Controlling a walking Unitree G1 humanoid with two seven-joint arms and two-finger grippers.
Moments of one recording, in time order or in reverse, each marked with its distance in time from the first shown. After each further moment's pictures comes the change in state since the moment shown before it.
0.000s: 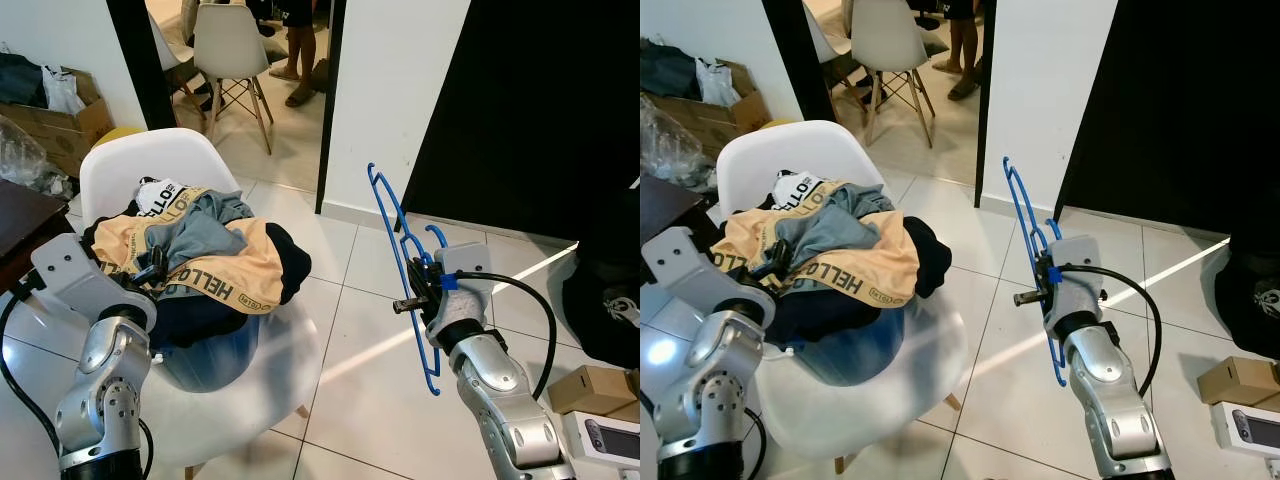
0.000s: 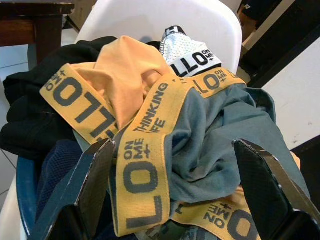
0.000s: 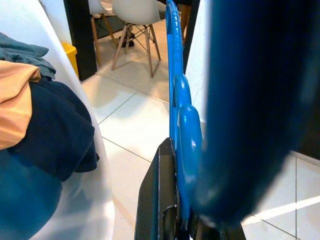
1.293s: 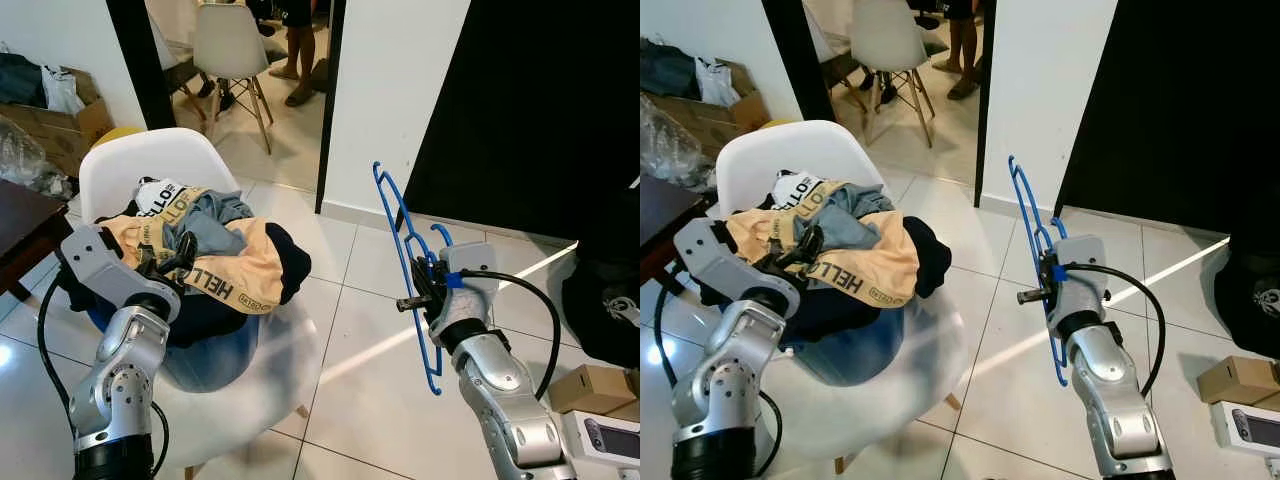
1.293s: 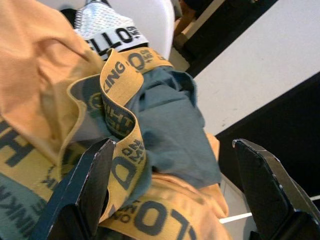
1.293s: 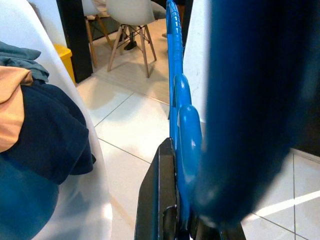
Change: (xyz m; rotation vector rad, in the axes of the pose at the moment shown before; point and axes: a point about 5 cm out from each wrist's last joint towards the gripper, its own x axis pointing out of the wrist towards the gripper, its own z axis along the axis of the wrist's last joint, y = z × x) left arm 0.005 -0.030 -0.008 -0.167 0.076 -0.235; right arm 0.000 -0.004 0.000 0.017 -0.002 -0.021
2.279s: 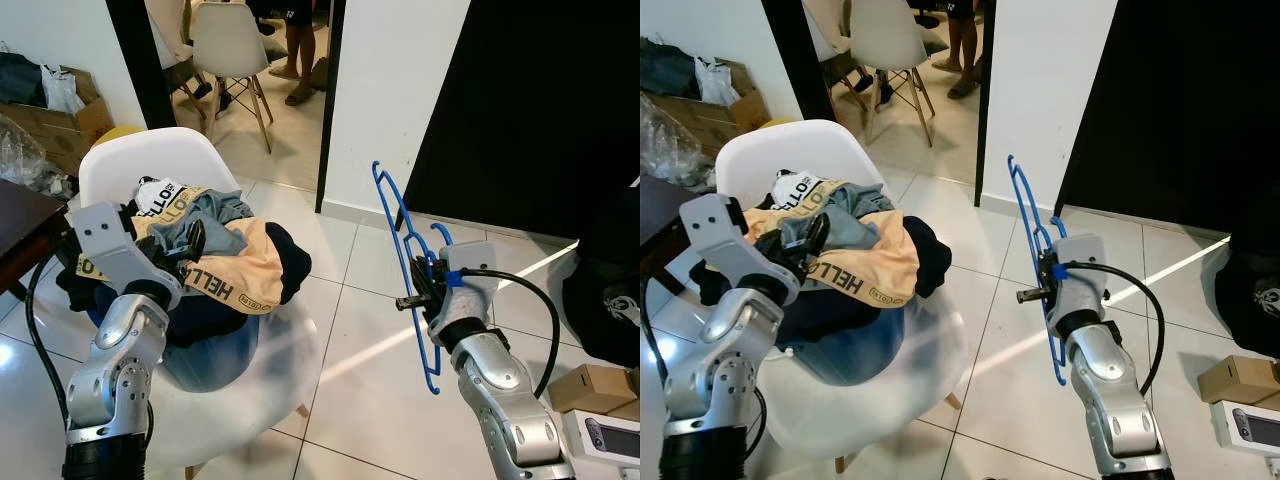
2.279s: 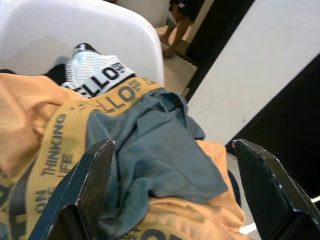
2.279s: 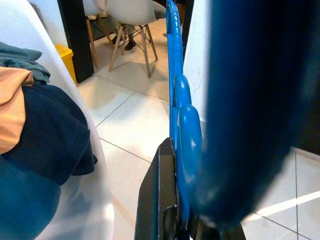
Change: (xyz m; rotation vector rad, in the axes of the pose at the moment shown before) left arm 0.000 -0.009 0.017 0.250 -0.071 -0.036; right arm 0.001 0.000 0.001 0.005 0.000 0.002
